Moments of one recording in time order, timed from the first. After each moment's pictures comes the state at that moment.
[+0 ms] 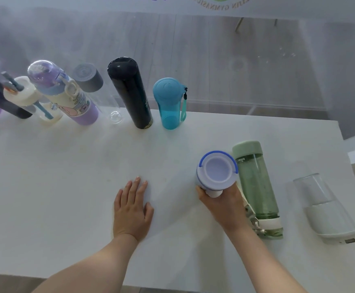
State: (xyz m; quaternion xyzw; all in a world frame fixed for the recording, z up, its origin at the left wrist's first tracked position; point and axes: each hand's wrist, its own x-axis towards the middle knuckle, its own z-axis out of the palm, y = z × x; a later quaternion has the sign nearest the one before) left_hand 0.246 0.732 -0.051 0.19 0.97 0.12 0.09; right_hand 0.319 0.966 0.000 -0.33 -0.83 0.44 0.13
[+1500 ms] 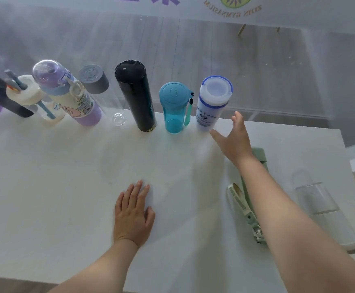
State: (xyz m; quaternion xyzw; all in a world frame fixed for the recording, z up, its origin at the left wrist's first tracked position) left_hand 0.247 0.732 -0.048 0.19 0.97 0.13 0.09; right_hand 0.185 1.058 0.028 -0.32 -0.84 0.44 0.06
